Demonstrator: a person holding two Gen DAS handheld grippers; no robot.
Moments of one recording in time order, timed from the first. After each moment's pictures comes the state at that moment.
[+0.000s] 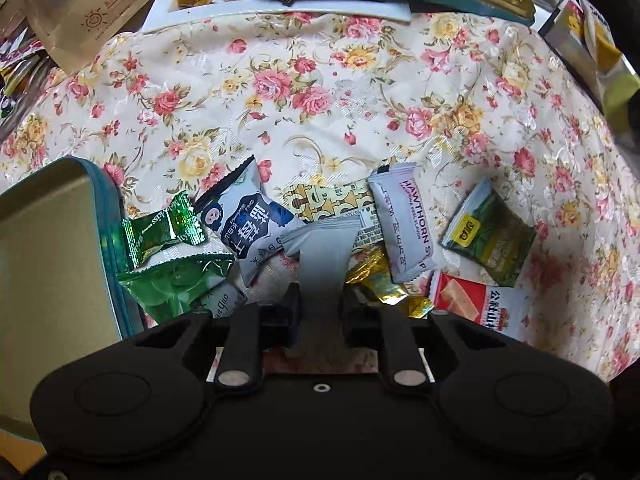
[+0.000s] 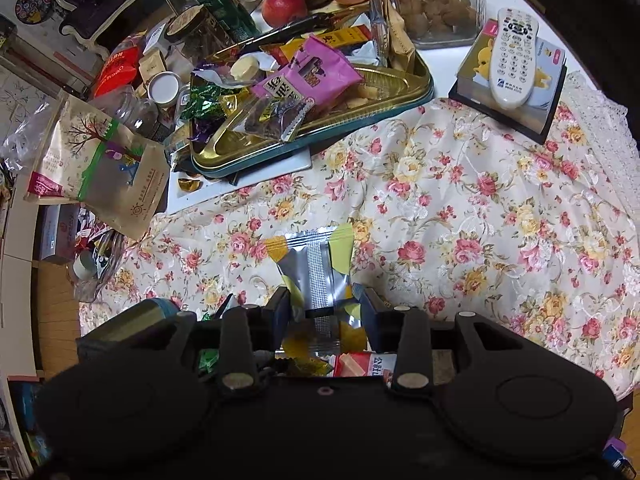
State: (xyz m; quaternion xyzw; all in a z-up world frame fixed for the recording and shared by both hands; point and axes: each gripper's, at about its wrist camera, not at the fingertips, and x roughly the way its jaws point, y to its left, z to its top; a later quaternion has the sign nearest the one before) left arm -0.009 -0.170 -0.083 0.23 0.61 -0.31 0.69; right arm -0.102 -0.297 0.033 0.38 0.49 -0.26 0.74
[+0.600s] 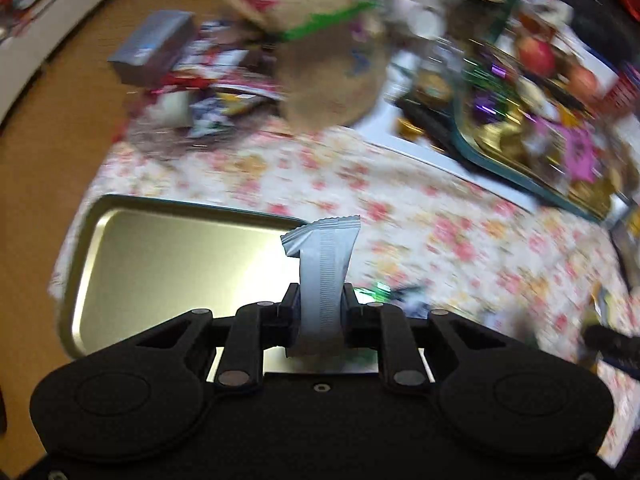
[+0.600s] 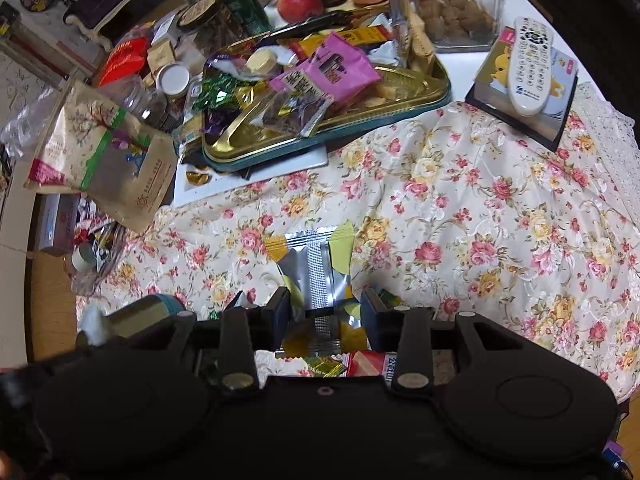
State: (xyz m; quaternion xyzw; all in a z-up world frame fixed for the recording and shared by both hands) left arm 0.074 -0.074 0.025 0.11 0.58 -0.13 0.80; right arm -0.081 -0.281 0.030 0.36 0.50 -0.25 0.74
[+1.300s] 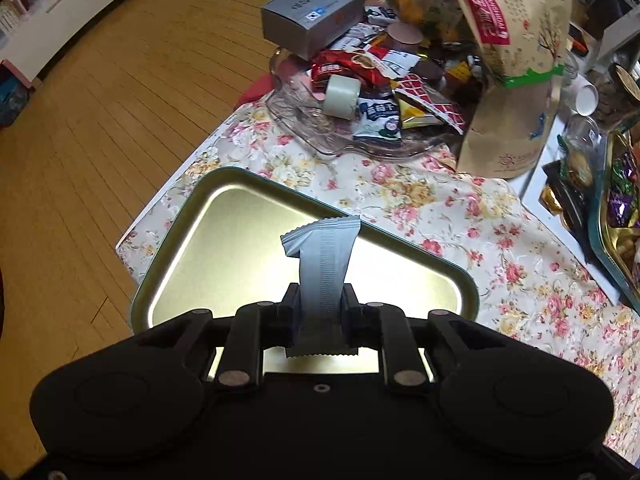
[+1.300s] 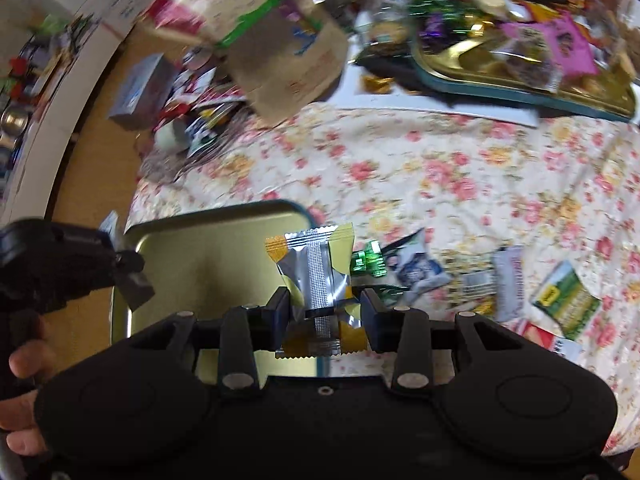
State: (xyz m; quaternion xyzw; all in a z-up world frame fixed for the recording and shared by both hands) left arm 0.139 0.031 0.015 0.03 0.61 -0.02 0.79; right arm 0.019 -0.134 0.018 0.28 0.56 -0.10 0.77
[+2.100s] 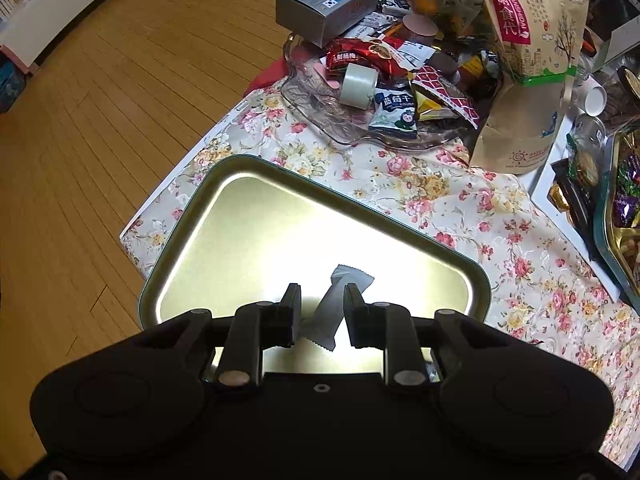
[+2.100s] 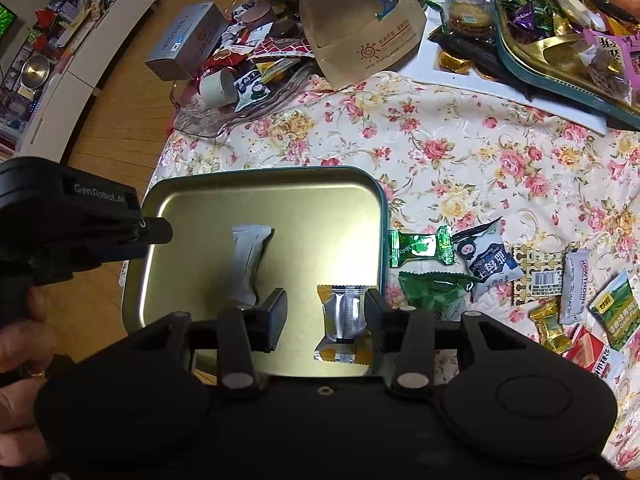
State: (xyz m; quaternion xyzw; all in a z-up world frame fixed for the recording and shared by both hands) left arm 0.143 0.047 0.014 0.03 0.62 -0.03 0.78; right arm 0.044 -0.084 0.002 0.25 0.58 -0.06 0.77
